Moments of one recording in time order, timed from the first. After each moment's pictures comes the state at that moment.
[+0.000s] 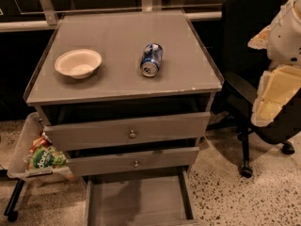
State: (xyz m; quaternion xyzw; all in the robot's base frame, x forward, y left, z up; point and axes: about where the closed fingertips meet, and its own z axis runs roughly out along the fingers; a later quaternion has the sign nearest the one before) arm 0.438 -0.216 0.977 -0.60 0.78 -0.04 0.16
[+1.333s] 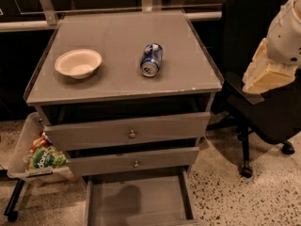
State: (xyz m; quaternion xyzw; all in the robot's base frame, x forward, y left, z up) arm 0.438 -0.216 0.977 -0.60 0.78 -0.04 0.16
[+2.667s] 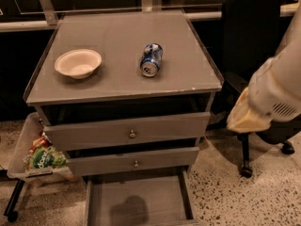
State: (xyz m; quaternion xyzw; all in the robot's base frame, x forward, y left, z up) arm 0.410 -0.198 0.898 -0.59 0.79 0.01 0.16
